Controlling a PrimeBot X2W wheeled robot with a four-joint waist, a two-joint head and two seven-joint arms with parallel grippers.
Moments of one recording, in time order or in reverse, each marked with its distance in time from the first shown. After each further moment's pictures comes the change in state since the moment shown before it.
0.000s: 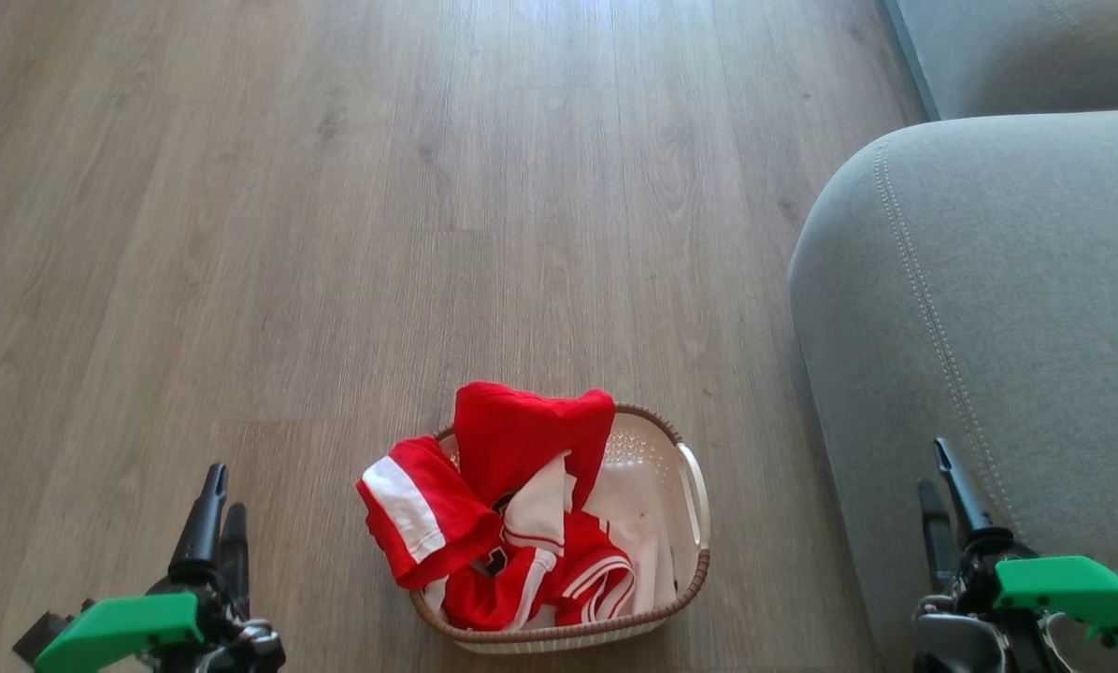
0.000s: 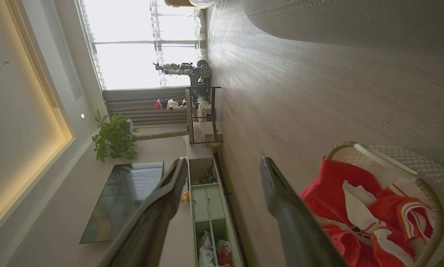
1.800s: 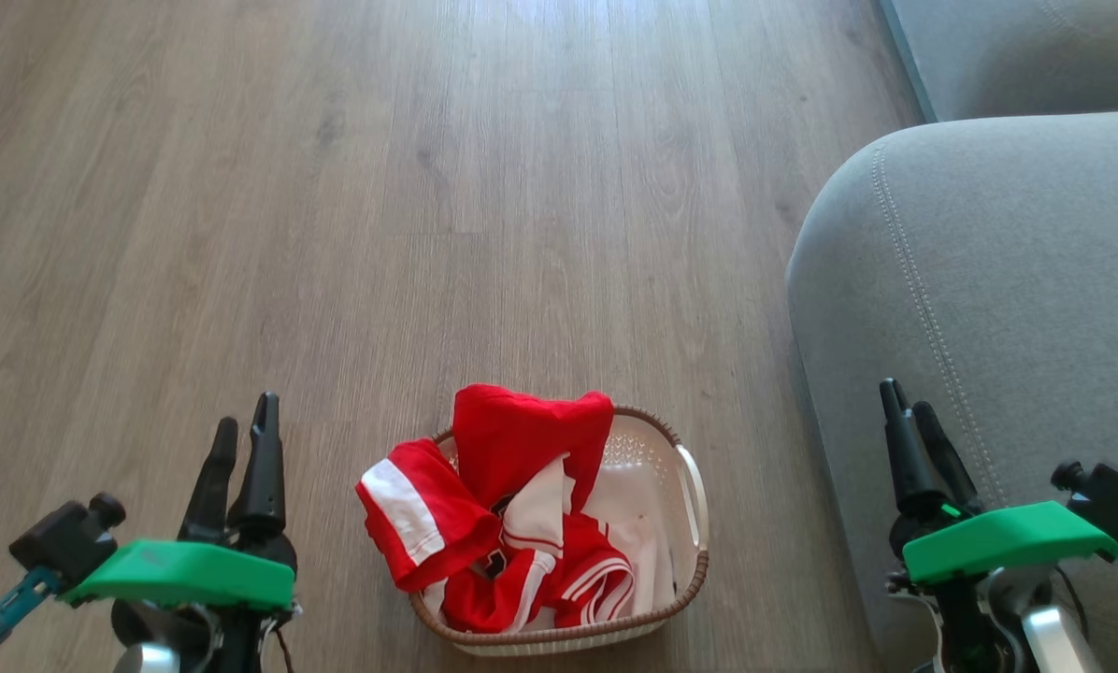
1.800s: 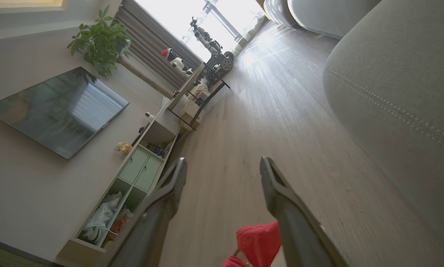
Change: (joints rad) left arm -0.007 0.032 -0.099 -0.194 0.781 0.000 -0.158; right arm -0.020 -0.028 0.114 -0.153 -0.681 0.001 -0.157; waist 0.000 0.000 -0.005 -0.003
